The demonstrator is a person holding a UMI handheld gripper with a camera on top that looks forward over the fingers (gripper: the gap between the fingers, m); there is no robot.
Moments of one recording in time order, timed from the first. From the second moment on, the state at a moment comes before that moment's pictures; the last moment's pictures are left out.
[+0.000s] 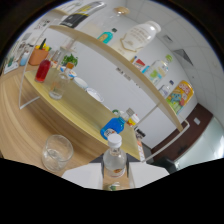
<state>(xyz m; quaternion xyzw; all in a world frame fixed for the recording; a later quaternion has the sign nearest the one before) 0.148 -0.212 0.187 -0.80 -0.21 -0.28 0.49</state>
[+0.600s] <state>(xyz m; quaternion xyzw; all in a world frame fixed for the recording) 0.129 -0.181 0.199 -0.49 -0.58 -0.59 0.29</state>
